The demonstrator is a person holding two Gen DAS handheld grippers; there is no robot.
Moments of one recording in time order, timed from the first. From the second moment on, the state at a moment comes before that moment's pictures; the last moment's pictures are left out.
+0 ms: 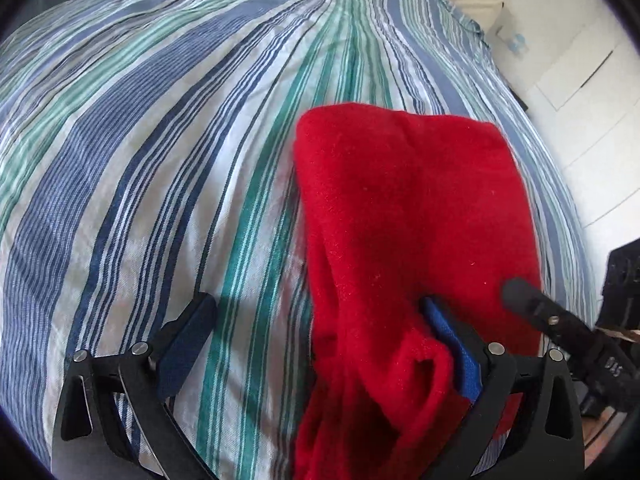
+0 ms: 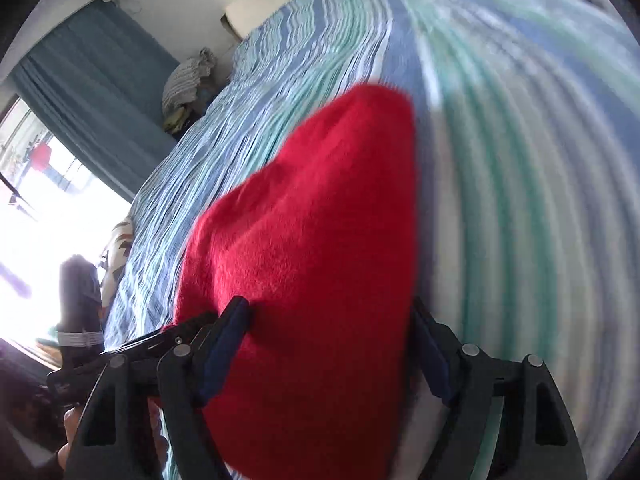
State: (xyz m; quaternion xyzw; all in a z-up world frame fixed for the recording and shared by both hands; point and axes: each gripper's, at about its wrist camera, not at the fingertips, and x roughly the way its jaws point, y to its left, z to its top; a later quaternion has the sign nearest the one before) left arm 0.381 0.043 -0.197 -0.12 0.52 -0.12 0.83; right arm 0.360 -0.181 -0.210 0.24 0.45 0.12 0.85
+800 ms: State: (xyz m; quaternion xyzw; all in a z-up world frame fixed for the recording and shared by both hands) left arm 0.288 0.026 -0.136 0.02 0.49 -0.12 0.86; right arm 0.278 -0.175 -0.136 0.15 0.43 0.03 0.89
